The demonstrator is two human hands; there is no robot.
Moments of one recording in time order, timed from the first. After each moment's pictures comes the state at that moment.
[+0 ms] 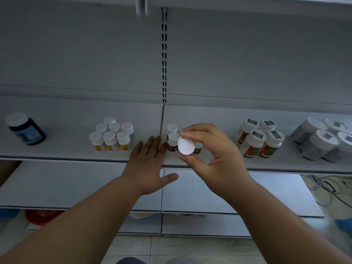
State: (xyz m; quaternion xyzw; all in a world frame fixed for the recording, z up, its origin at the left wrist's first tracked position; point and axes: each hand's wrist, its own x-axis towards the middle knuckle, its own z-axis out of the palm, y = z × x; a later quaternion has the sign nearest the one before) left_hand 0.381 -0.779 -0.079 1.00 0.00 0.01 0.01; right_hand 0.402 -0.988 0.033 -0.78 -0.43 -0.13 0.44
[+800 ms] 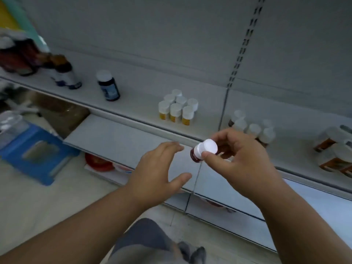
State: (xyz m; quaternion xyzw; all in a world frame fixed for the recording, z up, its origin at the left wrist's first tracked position) left_hand 0.234 -0.753 -0.051 0.95 0.14 0.11 0.27; right_hand 0.353 -0.919 0.035 -0.82 -0.34 0.15 0.43
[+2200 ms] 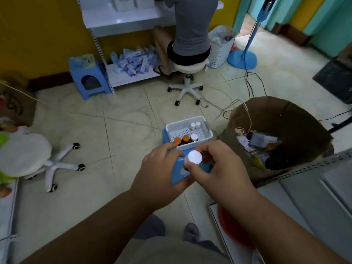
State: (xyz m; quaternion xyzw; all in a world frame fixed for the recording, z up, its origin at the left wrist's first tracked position) left_hand -0.190 0.007 -0.113 0.78 0.57 0.16 0.20; right_hand -0.018 -0.006 -0.052 -0.62 -0.68 0.29 0.26
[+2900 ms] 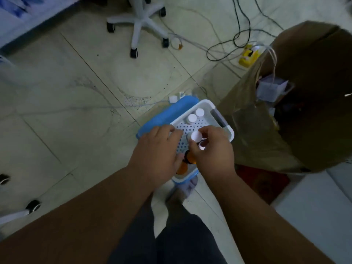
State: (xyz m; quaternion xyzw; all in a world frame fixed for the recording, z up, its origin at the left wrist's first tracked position) left_hand -0.196 0.384 -0.374 0.88 0.39 -0.01 0.27; right_hand -0.049 0.323 -0.360 -0.85 -0.40 0.27 0.19
